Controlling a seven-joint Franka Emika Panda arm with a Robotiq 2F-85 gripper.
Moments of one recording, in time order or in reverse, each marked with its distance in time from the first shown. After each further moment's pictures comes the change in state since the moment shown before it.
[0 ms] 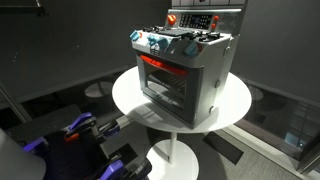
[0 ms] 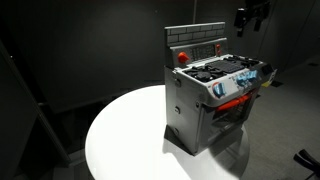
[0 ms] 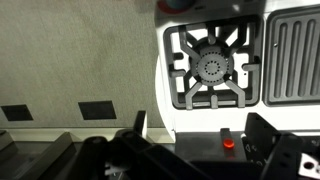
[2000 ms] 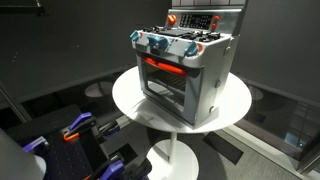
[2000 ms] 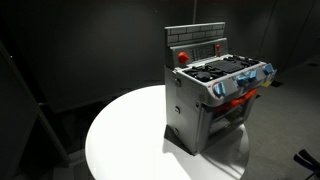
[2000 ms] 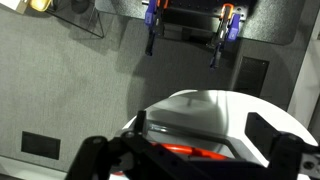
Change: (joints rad) arm 0.071 -0.621 0.048 -0.518 0.121 -0.344 -0.269
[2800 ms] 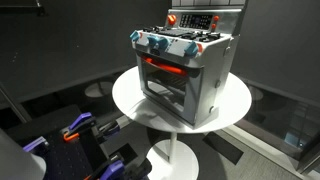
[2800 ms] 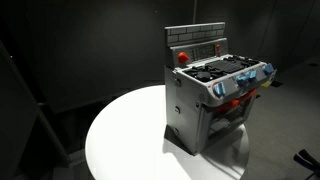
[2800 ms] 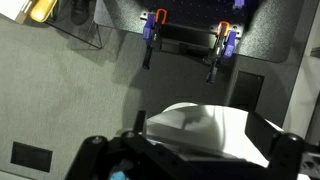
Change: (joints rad) arm 0.001 -0.009 0.000 -0.017 0.005 -0.053 -0.025
